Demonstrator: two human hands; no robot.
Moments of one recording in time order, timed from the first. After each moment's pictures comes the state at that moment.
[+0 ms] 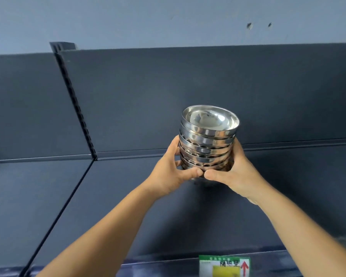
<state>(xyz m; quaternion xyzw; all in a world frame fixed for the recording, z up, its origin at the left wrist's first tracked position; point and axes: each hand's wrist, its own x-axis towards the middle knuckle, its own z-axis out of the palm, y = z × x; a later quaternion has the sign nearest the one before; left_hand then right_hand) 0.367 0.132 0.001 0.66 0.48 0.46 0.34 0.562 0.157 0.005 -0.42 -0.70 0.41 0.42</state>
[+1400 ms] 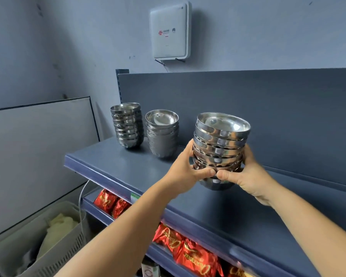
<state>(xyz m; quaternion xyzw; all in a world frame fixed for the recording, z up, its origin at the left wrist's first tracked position) -0.175 -0.132 0.022 0.51 0.62 0.57 0.20 -0.035 -0.009 0.023 -0.19 -0.78 0.51 0.31</state>
